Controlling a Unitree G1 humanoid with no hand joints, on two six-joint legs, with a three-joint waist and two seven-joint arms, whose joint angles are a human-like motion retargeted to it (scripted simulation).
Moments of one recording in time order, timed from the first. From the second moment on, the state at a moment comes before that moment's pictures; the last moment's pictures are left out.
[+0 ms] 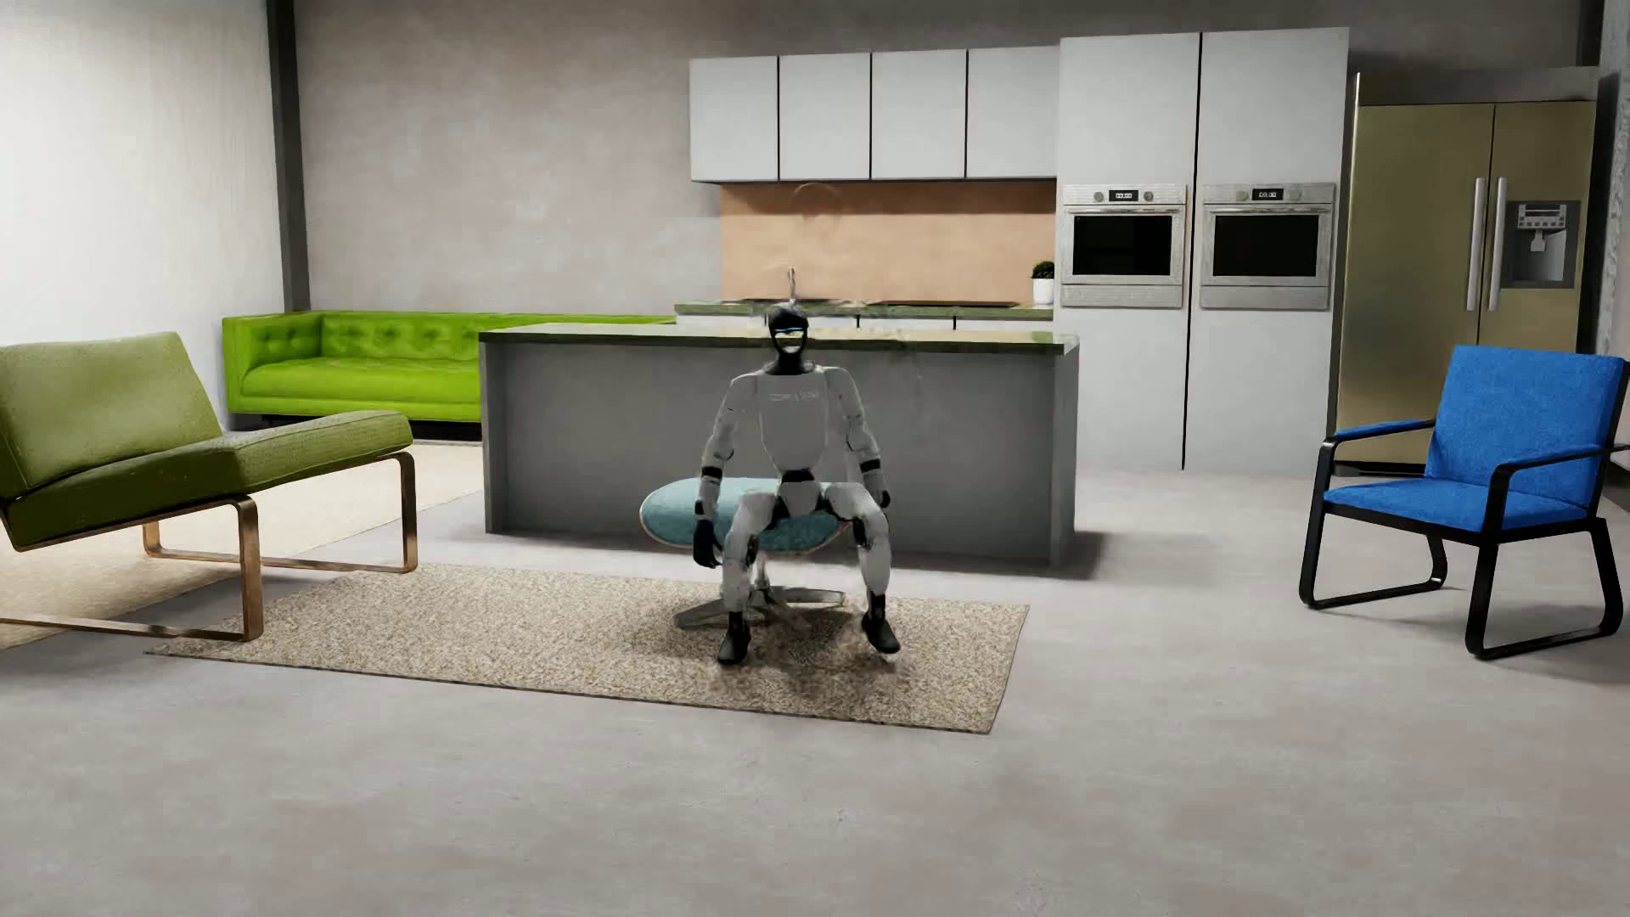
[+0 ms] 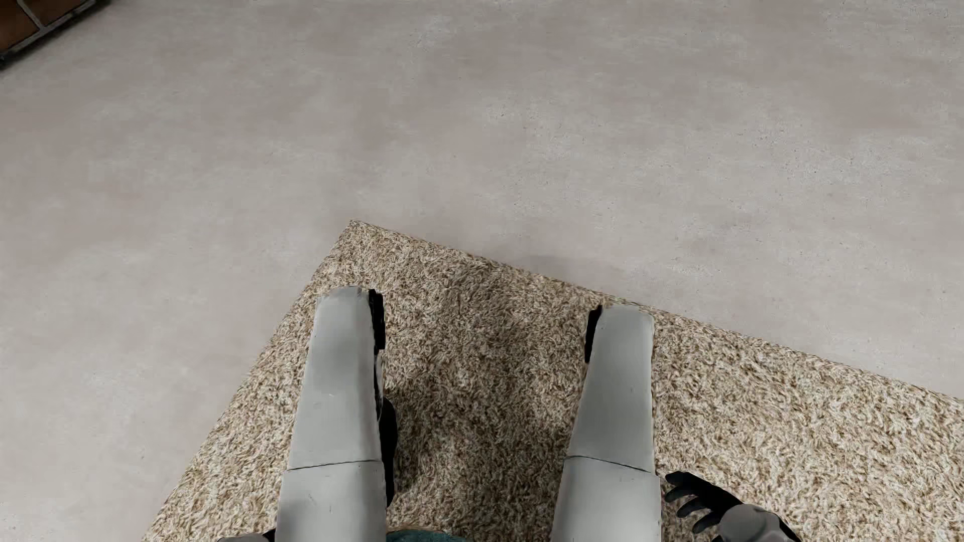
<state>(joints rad) -1.10 -1.02 0.00 0.13 -0.23 0.01 -0.12 0.20 0.62 1.96 1.98 -0.19 -0.19 -0.23 -0.37 0.29 -0.48 -0.16 0.14 -0.33 0.34 1.23 1.12 0.32 -0.17 -0.08 0.00 -0.23 0.14</state>
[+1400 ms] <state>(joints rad) -1.50 -1.45 -0.01 0.17 -0.14 -0.01 -0.17 0.26 0.88 1.99 1.97 -1.04 -1.14 -0.35 -0.41 1.02 -1.00 -0.23 0.18 -0.96 1.27 -0.14 -0.05 -0.04 -0.22 -0.38 -0.30 0.27 -0.48</state>
